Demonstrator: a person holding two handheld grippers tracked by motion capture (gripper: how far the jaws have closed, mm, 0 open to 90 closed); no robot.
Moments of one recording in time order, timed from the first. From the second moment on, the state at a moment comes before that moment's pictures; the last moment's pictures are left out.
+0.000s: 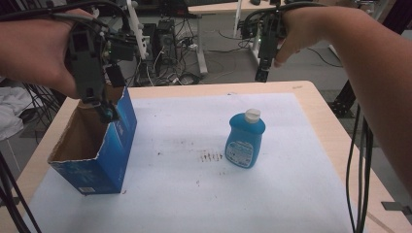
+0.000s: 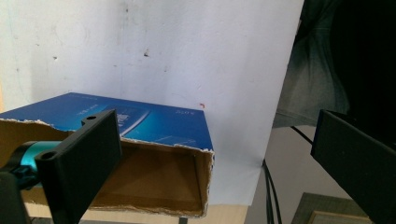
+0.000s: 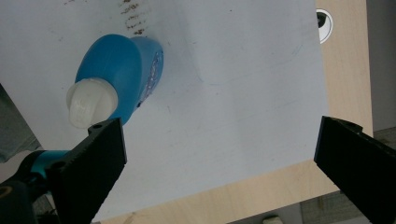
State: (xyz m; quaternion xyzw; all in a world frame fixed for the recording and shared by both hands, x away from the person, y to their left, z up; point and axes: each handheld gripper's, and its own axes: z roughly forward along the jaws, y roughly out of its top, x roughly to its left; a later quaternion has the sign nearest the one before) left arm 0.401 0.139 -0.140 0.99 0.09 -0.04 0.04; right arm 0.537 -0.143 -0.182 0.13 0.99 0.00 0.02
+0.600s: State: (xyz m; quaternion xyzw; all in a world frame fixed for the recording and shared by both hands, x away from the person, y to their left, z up) left arm 0.400 0.132 -0.140 0.99 0.10 -0.03 0.04; right arm 0.536 -0.151 -0.179 0.14 0.99 0.01 0.02
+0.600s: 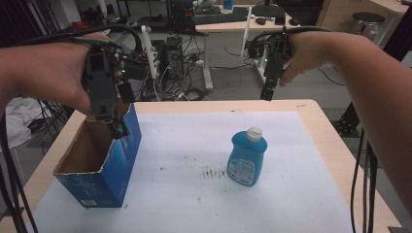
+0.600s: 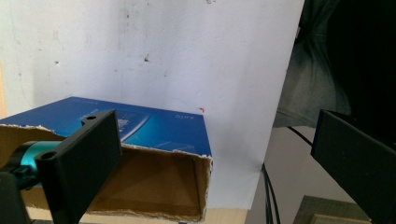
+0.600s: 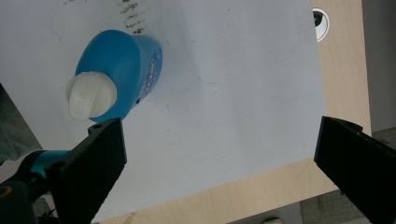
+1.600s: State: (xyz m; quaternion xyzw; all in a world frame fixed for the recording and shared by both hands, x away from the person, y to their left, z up) left arm 0.383 0.142 -0.138 0.99 0.10 -0.02 0.05; right arm 0.525 -0.147 -0.174 0.14 0.99 0.03 0.04
